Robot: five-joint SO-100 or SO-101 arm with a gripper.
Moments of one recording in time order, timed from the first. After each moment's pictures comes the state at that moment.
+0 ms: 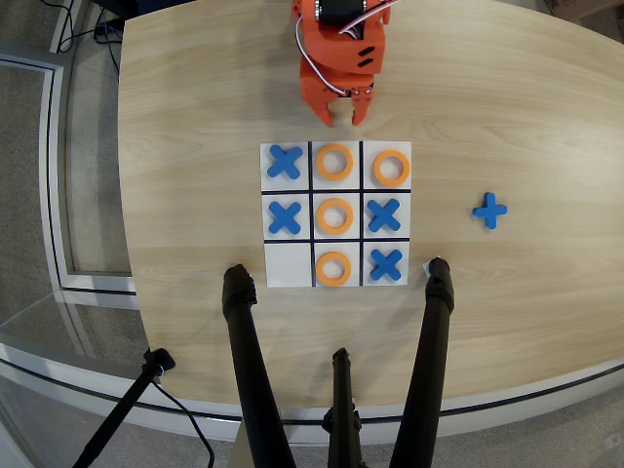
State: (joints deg) arm 0.6 176.0 176.3 62.1 -90.4
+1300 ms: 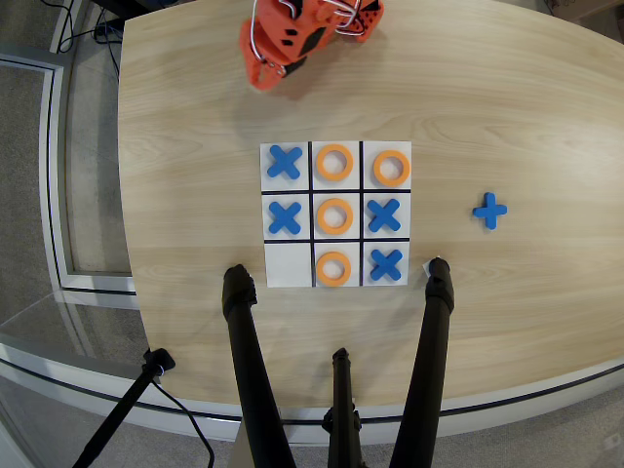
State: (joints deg) arm 53.9 193.4 180.3 74.2 -93.0
